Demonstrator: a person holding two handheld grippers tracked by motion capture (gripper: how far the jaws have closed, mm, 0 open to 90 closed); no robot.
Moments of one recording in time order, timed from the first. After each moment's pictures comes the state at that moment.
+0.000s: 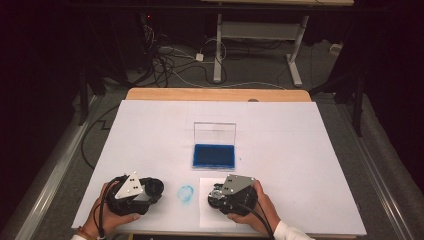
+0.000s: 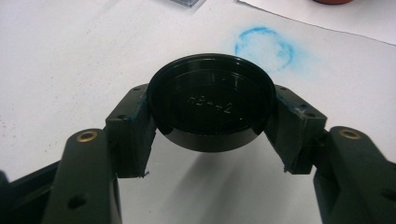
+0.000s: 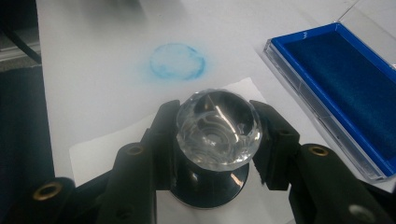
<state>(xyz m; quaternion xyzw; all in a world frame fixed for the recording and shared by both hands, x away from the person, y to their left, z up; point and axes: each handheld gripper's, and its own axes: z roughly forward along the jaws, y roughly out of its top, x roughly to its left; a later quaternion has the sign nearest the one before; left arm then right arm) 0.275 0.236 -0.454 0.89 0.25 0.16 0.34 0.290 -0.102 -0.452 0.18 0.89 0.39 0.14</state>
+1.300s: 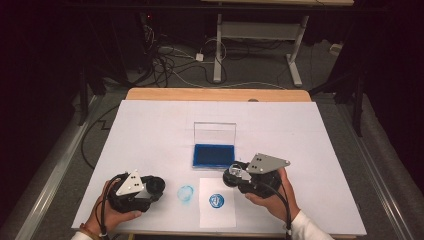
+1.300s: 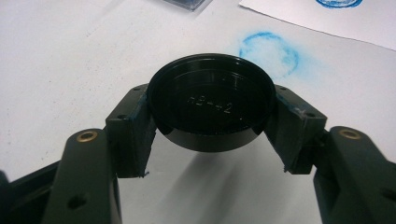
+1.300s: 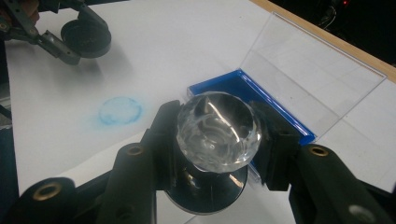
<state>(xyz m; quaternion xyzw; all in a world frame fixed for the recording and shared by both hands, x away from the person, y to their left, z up) 0.283 0.235 -0.456 0.89 0.25 0.16 0.35 0.311 -0.150 -0.404 0.23 0.84 0.45 0.18</state>
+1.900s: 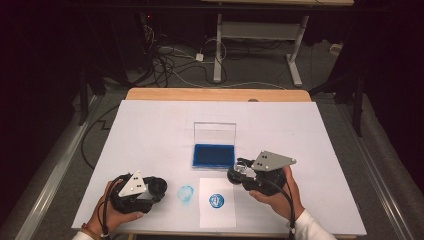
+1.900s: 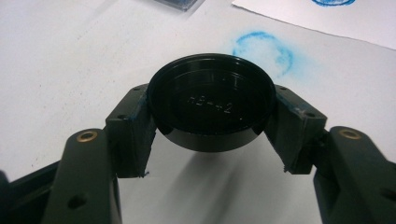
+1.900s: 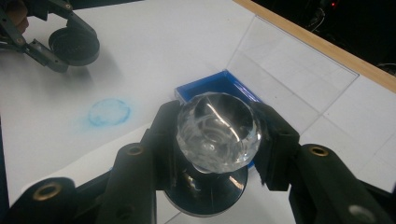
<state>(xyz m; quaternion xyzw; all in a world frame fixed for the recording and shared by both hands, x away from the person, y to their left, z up) 0.283 0.229 -0.458 0.89 0.24 0.16 0.35 0.313 -0.159 -0.398 0.24 0.84 0.45 0.20</state>
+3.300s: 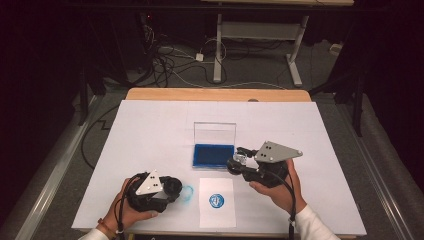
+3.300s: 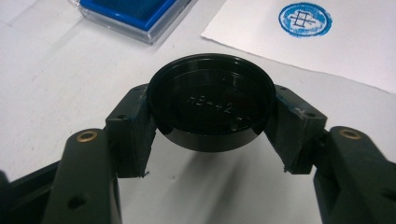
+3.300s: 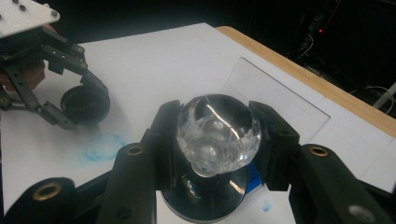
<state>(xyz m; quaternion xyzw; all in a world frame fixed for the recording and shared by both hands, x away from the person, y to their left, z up) 0.291 0.191 -0.459 0.90 0.21 0.14 0.37 0.319 -0.157 -0.372 0.23 0.82 0.49 0.21</state>
